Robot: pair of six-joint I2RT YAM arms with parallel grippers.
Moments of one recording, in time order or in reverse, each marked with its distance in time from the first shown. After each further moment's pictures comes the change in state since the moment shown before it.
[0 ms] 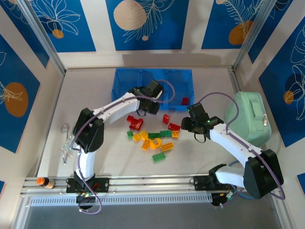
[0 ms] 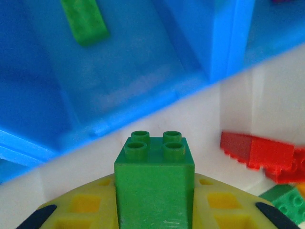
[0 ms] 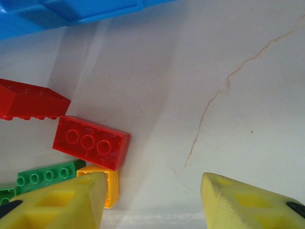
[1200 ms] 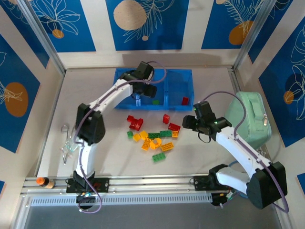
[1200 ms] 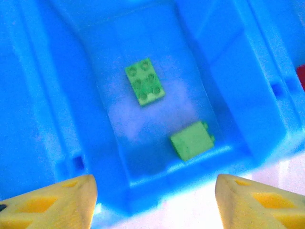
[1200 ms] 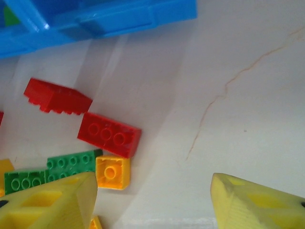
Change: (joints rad) left arm 0.129 0.049 0.152 -0.019 0.052 0.042; right arm -0.019 -0.088 0.036 -0.076 -0.068 -0.061
